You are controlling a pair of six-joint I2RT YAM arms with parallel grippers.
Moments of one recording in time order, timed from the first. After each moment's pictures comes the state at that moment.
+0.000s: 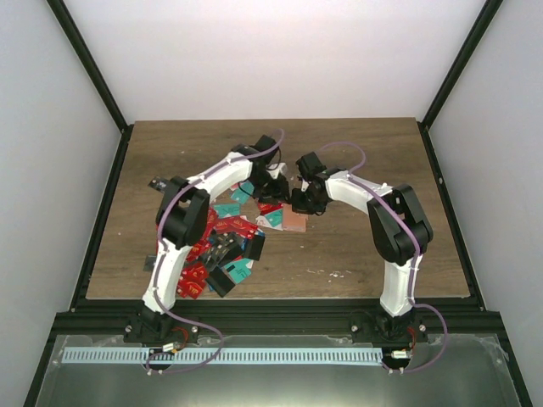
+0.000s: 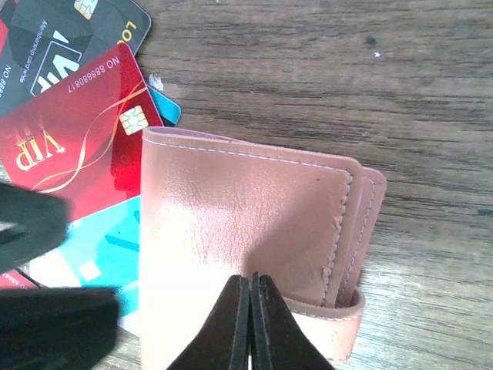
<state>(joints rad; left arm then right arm) -0.57 2.31 1.92 -0.94 0.47 -0.40 0.50 1.93 1.31 -0.61 -0.18 0.49</state>
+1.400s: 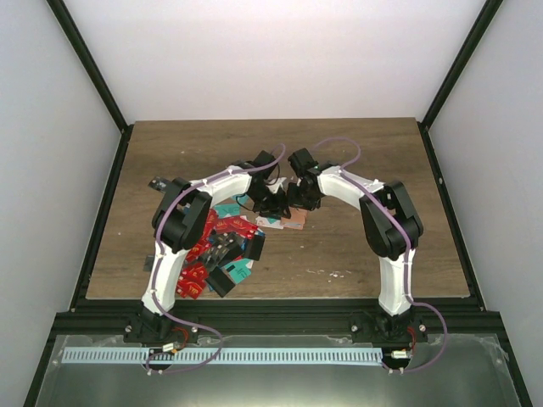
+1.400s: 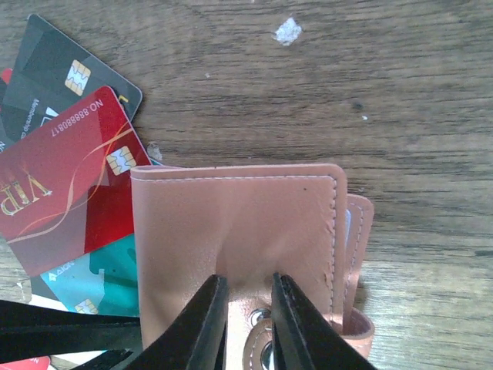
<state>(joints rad) -0.58 2.22 1.65 -0.74 0.55 -0.37 0.52 2.00 1.43 -0.66 -0.08 0.60</state>
